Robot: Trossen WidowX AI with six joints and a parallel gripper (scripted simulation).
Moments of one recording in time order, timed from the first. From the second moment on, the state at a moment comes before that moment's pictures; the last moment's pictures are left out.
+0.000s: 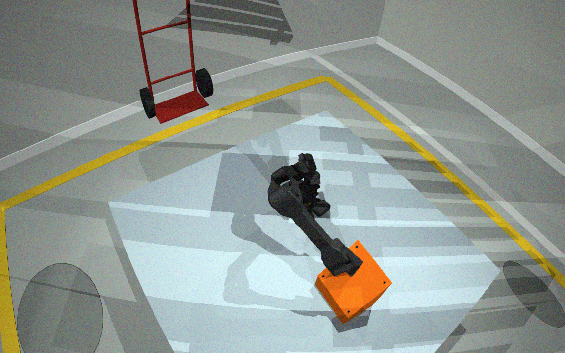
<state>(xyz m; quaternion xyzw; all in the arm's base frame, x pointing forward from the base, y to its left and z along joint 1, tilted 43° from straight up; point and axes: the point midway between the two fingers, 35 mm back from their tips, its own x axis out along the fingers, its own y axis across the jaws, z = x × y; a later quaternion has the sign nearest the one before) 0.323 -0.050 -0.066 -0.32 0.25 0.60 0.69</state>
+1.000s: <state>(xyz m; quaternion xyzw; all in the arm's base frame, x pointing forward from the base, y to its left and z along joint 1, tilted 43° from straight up) 0.326 -0.051 -0.066 -0.39 0.19 0.63 0.65</state>
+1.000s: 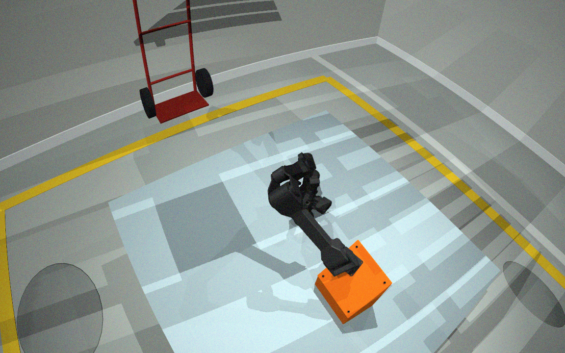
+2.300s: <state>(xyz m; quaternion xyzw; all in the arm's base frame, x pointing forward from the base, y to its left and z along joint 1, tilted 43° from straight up) 0.320 -0.050 -0.065 -0.45 0.12 0.64 0.61</state>
